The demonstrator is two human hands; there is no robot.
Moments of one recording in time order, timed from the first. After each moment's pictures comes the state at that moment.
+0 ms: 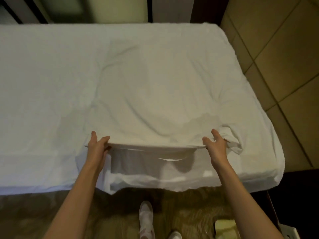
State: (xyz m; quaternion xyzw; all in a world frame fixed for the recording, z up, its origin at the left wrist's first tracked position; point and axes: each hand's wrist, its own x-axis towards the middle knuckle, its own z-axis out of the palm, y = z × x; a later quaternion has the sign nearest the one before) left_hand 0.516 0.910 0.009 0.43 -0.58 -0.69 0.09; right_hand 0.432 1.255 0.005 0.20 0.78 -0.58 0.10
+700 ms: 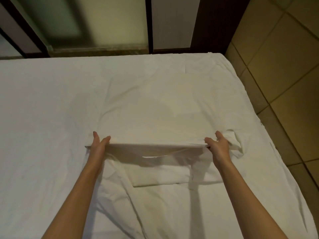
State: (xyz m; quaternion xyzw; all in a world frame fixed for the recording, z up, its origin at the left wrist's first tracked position) left_hand 0.257 0.821 0.063 0.39 -0.69 -0.61 0.03; right_hand 0.166 1.171 0.050 0.25 0.74 -0.62 0.08
